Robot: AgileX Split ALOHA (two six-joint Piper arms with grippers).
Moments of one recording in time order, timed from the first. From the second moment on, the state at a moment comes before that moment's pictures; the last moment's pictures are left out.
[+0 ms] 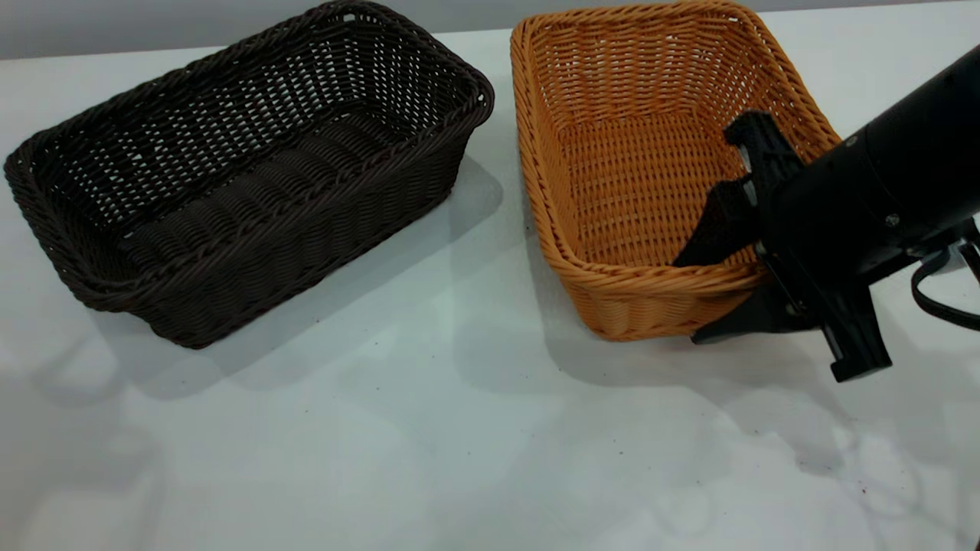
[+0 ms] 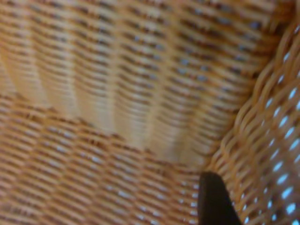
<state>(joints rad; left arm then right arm) 0.00 0.90 -0.72 -0.36 0.54 0.51 0.30 1.94 -0.65 1.75 0.41 -0.17</state>
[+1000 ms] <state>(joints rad) 0.00 0.90 -0.71 -0.36 0.59 0.51 0.30 1.94 -0.65 1.74 0.41 -0.17</state>
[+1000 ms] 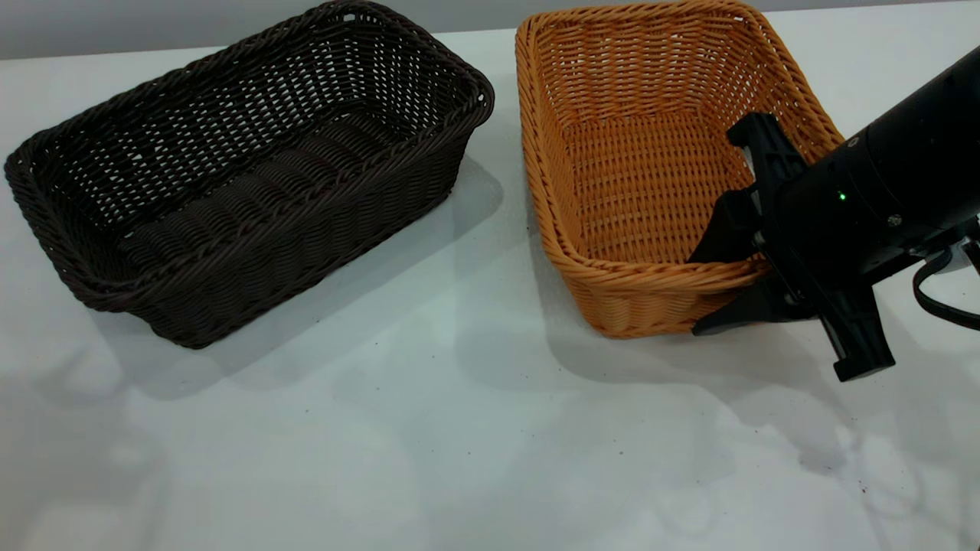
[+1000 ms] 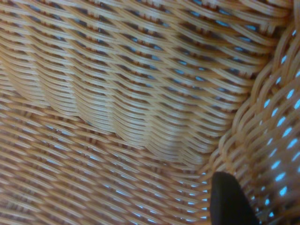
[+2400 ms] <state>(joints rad) 0.00 0.90 -0.71 -0.36 0.57 0.51 0.16 1.80 -0.49 1.57 0.46 -0.13</state>
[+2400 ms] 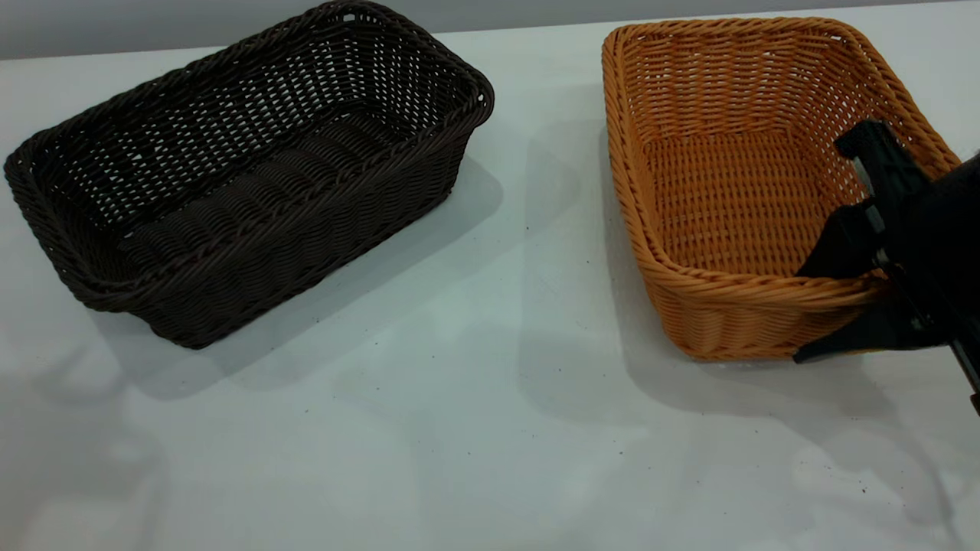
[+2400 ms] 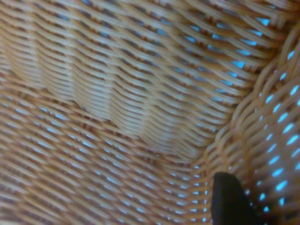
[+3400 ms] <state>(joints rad) 0.00 0.90 -0.71 -0.37 0.57 0.51 0.16 1.80 -0.50 1.72 0.57 -0.41</state>
